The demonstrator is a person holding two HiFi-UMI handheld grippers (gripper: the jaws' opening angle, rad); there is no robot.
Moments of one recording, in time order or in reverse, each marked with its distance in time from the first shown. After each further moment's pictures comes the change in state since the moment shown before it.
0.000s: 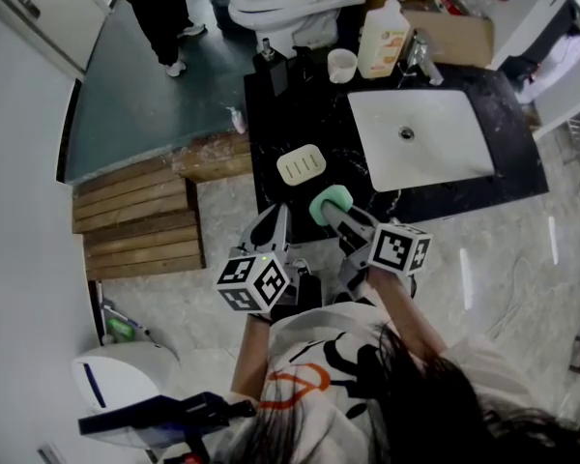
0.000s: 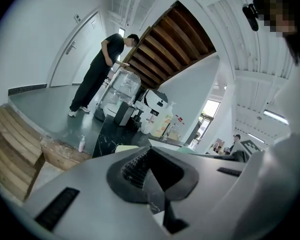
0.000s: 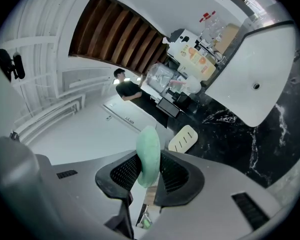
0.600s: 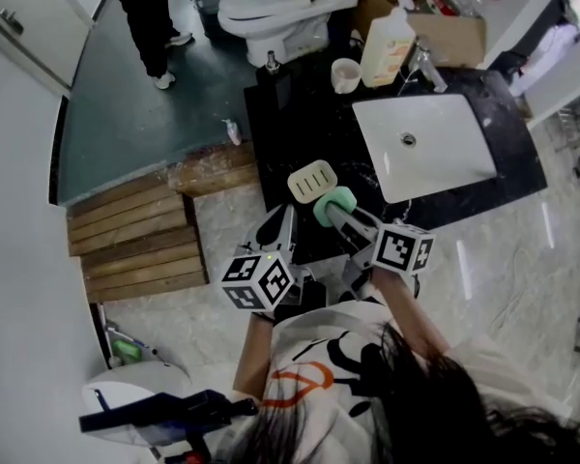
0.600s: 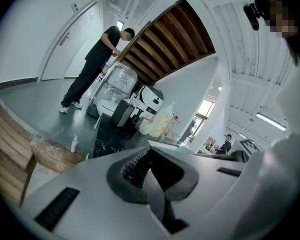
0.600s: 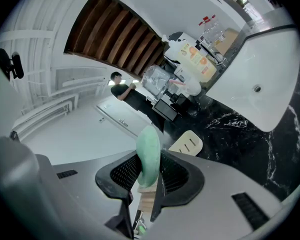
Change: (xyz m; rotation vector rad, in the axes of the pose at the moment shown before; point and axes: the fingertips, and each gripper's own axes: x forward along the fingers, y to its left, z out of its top) left arm 0.032 0.033 0.021 -0.008 0.046 -0.089; right arm 0.043 -0.004 0.013 -0.006 -0.037 -0.068
